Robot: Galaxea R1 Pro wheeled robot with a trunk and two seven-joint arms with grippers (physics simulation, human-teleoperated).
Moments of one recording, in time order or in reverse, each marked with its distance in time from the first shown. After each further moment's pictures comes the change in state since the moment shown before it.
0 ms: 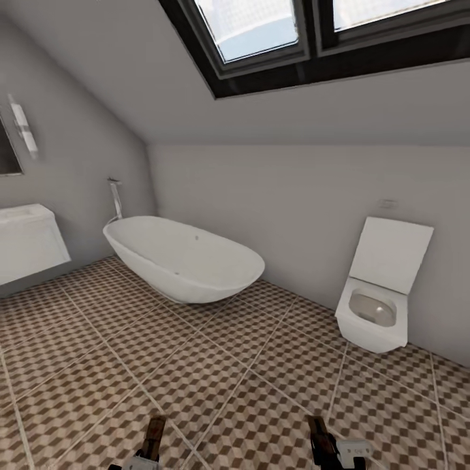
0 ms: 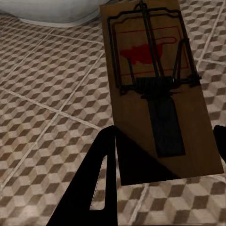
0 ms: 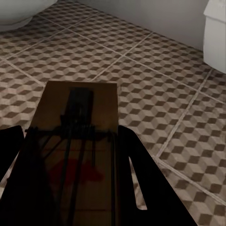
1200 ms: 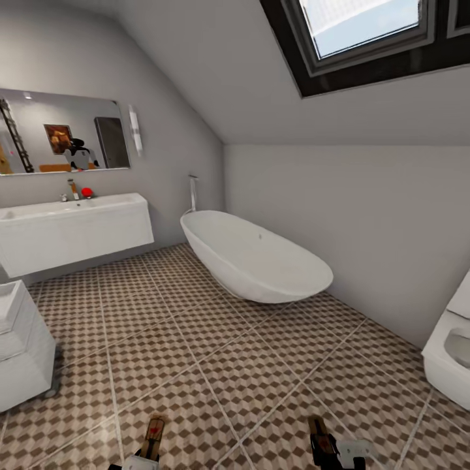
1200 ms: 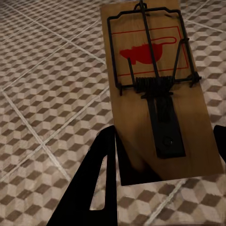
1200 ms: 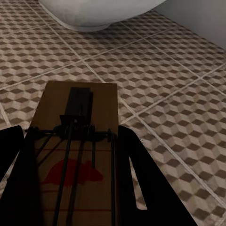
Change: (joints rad) left arm 0.000 0.000 0.000 0.001 0.000 0.000 0.000; right arm 0.000 0.000 0.000 0.002 0.000 0.000 0.000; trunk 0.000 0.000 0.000
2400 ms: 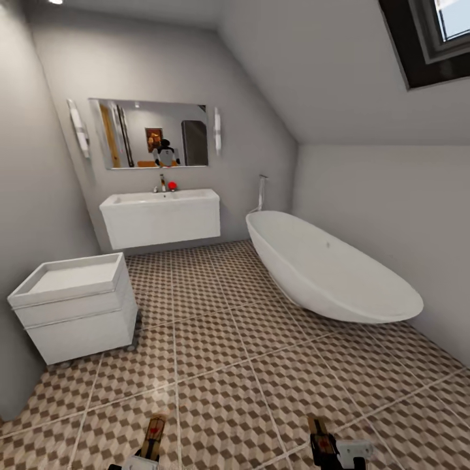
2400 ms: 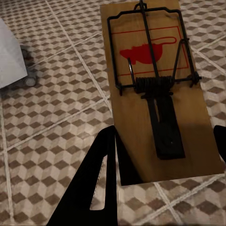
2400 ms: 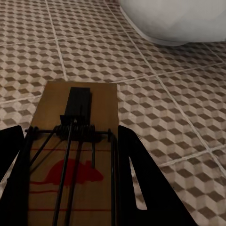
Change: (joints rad) left arm 0.000 0.000 0.000 0.000 0.000 0.000 0.000; right arm 0.000 0.000 0.000 0.000 0.000 0.001 0.000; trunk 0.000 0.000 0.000
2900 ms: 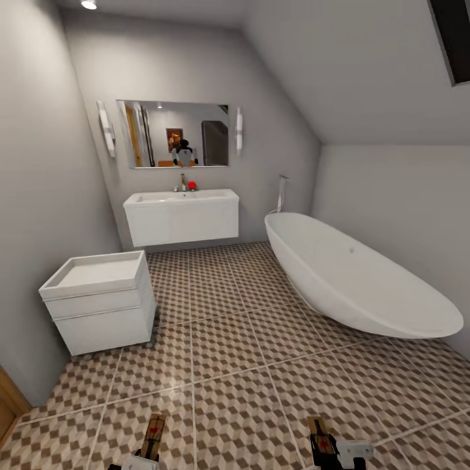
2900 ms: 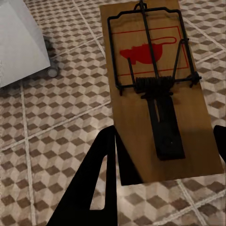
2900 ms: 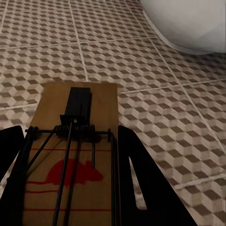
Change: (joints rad) left arm 0.000 0.001 0.000 0.000 0.000 0.000 0.000; right arm 0.000 0.000 0.000 0.001 0.000 0.000 0.000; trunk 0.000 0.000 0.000
